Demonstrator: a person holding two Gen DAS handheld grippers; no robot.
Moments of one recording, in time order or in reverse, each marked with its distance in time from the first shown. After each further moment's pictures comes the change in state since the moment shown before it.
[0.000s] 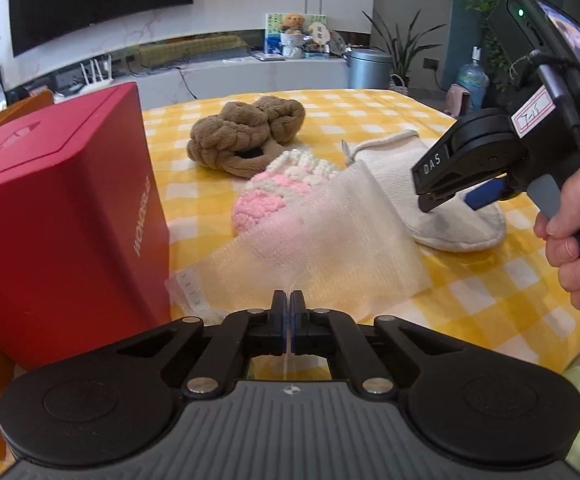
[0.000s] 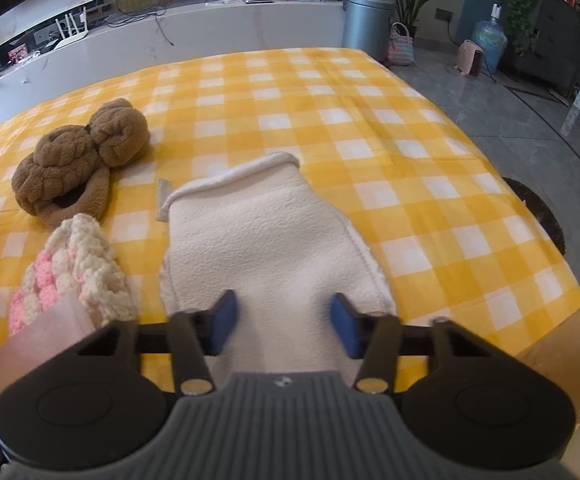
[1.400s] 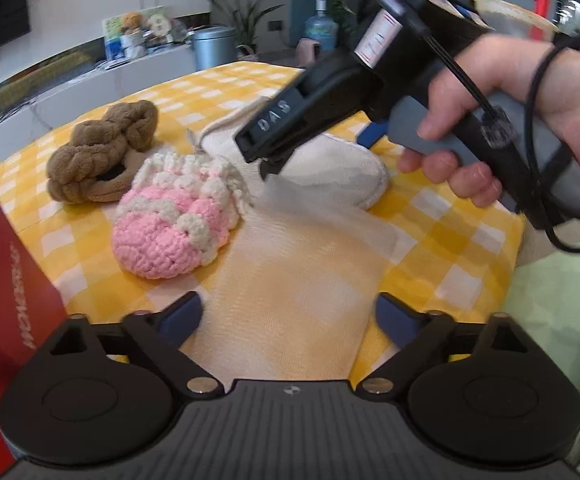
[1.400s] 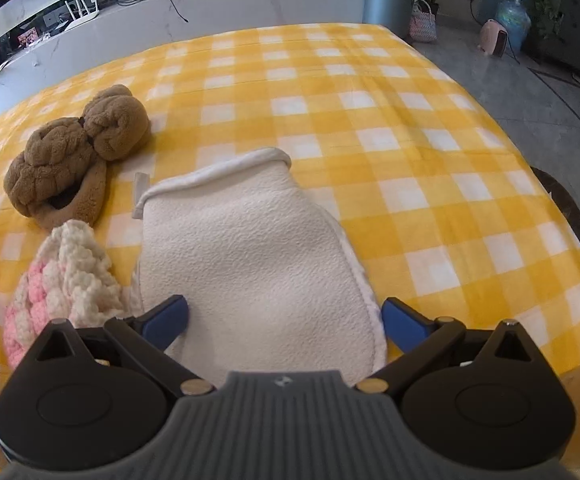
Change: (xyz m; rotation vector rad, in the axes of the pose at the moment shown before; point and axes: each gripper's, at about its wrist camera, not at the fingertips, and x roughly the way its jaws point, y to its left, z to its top) left arm 0.025 -0.006 0.008 0.332 0.063 -0.323; right arm 0.025 -0.001 0.017 -0.017 0.088 0.075
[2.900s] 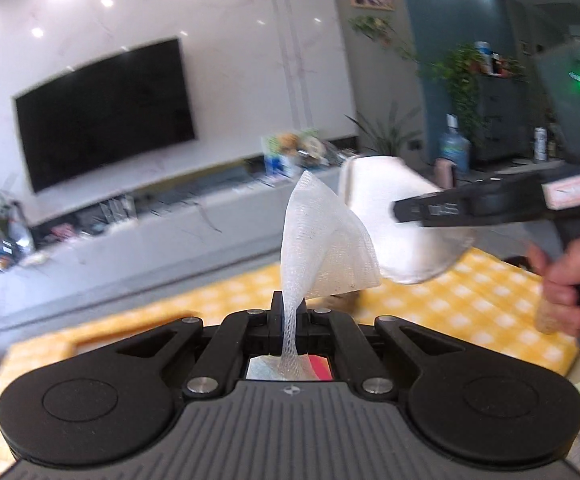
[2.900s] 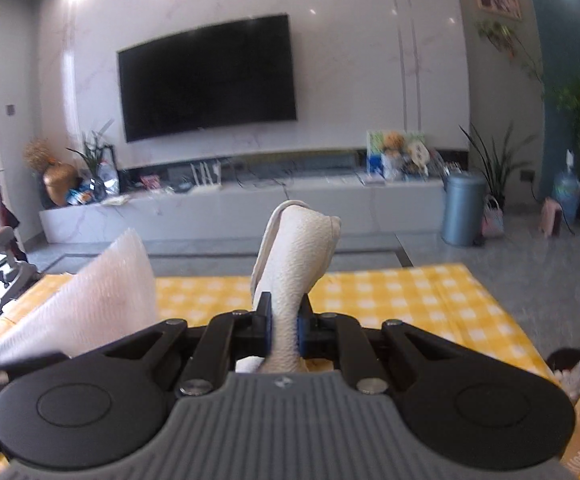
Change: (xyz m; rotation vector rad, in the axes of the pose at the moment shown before) left arm -0.240 0.030 0.047 -0.084 -0.345 0.466; right arm -0.242 0.091 -0.015 -0.139 -0.621 0.257
